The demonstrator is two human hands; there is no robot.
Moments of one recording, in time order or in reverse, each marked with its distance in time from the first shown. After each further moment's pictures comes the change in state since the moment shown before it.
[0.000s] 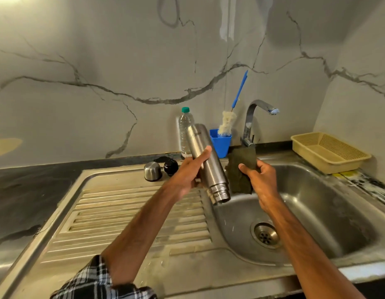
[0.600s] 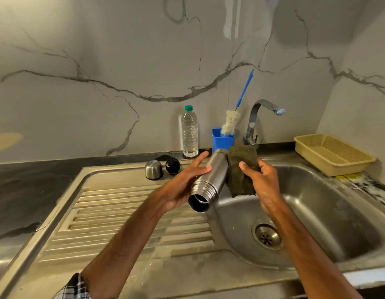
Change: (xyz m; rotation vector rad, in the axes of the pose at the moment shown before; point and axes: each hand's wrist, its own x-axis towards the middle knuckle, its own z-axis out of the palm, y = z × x) left_hand -0.025 -0.014 -0.026 -0.174 -0.338 -0.017; right_hand -0.014 -0.009 0.006 0.058 -0.101 -0.026
